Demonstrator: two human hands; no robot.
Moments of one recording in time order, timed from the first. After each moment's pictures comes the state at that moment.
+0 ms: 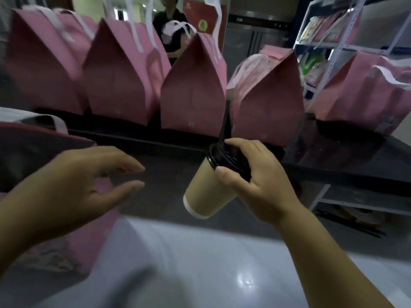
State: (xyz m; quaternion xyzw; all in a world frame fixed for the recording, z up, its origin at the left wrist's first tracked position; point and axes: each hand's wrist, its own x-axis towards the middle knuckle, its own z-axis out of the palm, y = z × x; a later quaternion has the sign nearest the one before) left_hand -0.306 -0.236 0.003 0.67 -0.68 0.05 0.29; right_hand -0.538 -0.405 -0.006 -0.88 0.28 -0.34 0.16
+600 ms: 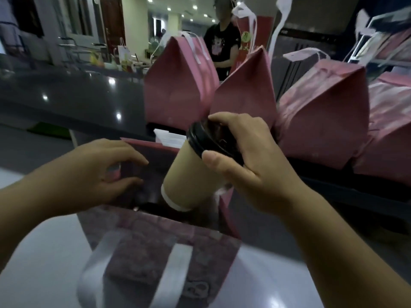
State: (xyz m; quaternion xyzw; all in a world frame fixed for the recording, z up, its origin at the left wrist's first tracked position) left_hand -0.054 -0.132 -0.002 0.73 -0.64 0.04 0.23; right_hand -0.278 -0.290 0.042 -0.93 0.13 -0.30 0.13
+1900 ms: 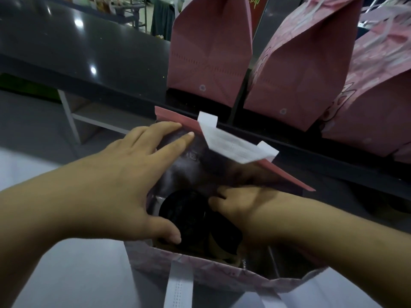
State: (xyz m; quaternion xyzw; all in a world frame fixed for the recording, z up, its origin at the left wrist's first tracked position) left_hand -0.020 -0.130 -0.014 0.72 -0.69 -0.07 0.05; right_hand -0.185 -0.279 -0.044 -0.95 0.12 0.28 -0.04
